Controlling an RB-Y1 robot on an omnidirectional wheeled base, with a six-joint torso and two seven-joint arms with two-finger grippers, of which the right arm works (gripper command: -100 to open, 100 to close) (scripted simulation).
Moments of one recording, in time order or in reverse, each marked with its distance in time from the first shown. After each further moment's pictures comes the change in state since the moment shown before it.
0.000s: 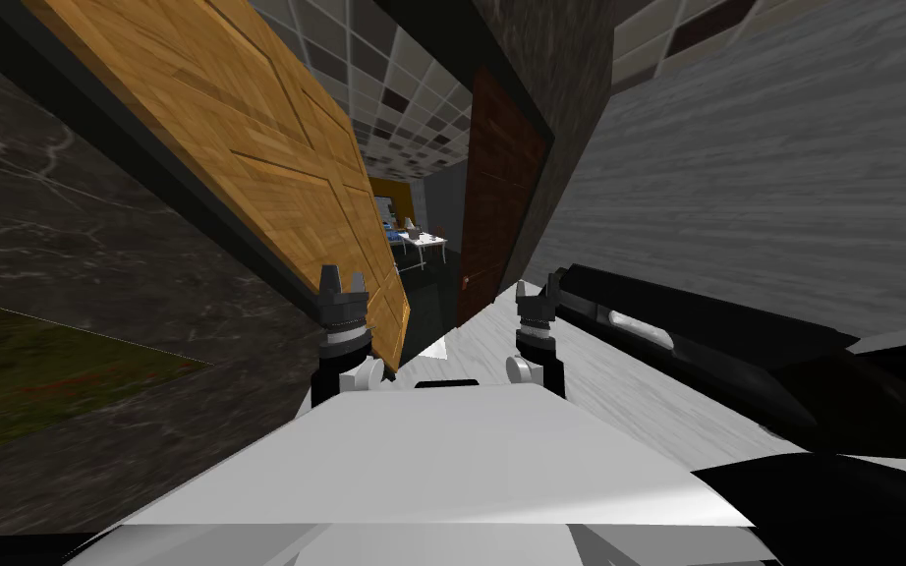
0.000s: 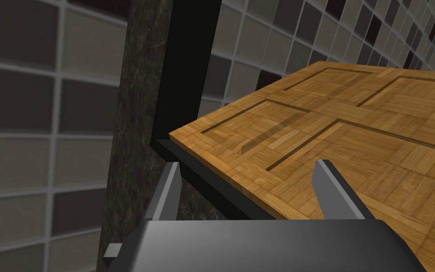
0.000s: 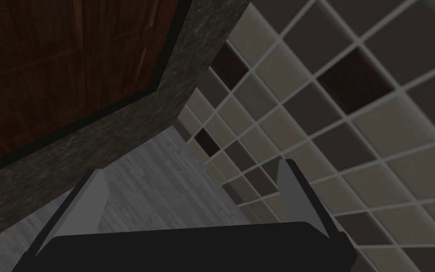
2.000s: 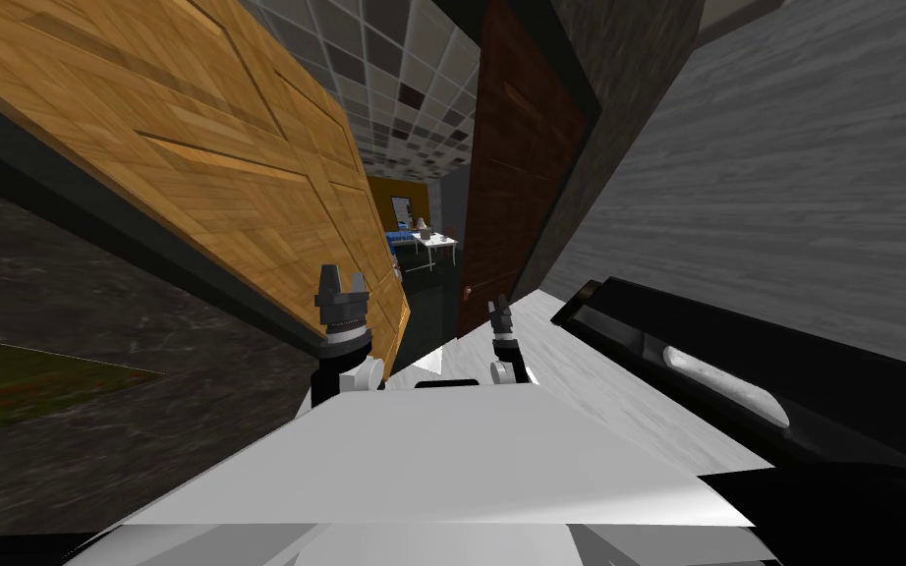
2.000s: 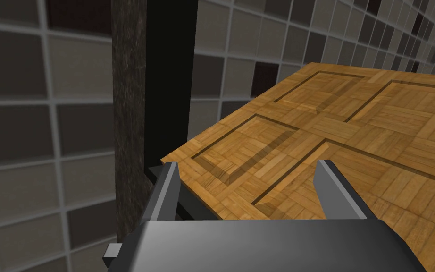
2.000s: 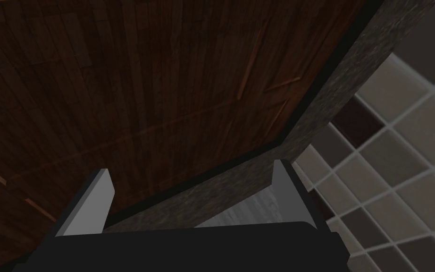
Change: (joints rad) arm -0.122 -0.073 0.090 0.452 0.044 -0.059 -0.010
